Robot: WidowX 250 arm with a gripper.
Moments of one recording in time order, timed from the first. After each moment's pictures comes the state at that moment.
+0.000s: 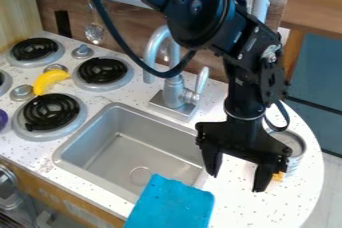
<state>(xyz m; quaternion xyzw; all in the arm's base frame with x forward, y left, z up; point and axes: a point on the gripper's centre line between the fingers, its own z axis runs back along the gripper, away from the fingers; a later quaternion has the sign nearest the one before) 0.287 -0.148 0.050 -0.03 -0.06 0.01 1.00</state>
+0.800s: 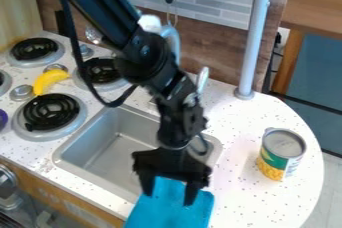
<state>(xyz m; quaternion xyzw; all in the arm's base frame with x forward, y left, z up) 0.275 -0.055 -0.028 0.02 -0.02 0.14 0.99</state>
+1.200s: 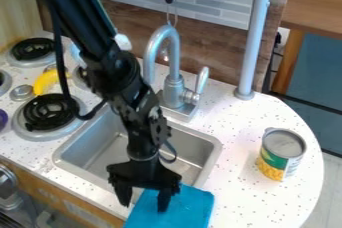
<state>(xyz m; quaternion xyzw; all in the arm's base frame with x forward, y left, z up) 0.270 -0.029 -0.061 -0.01 -0.01 0.15 0.99</state>
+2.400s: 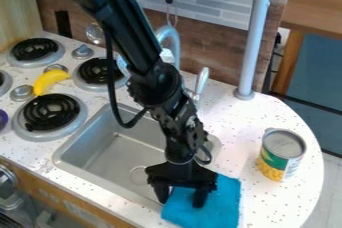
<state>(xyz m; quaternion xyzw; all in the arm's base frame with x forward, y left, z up) 0.300 -0.086 -0.075 -0.03 -0.05 0.14 0.99</state>
